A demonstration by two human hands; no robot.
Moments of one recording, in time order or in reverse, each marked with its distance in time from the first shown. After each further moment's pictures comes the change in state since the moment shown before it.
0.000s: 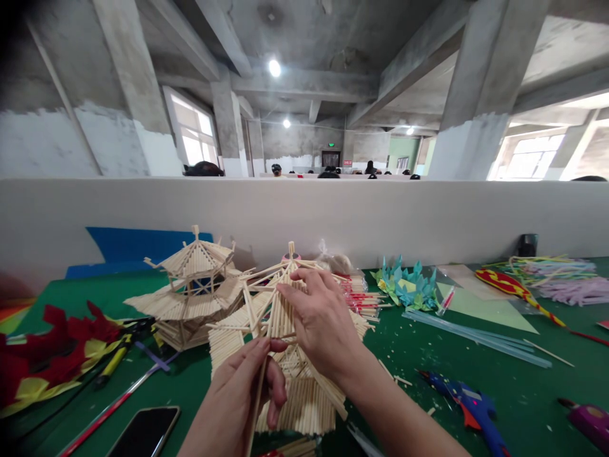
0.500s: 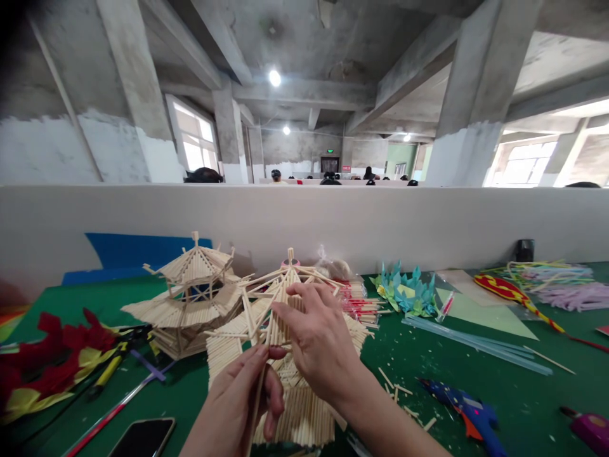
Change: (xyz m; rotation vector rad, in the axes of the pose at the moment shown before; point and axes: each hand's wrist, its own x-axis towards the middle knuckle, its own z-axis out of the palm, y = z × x) left_hand 0.003 -0.003 0.000 -0.020 -0.009 -0.012; right_hand -0.007 -0.004 0.000 0.039 -0.024 -0.030
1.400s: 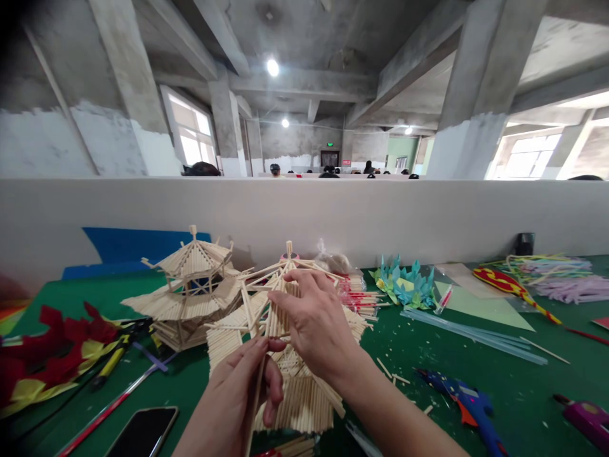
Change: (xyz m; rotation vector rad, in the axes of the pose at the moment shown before) left_hand 0.001 -0.001 -0.001 0.027 0.003 0.015; right_hand 0.009 0.006 0.000 -0.058 -0.023 -0.025
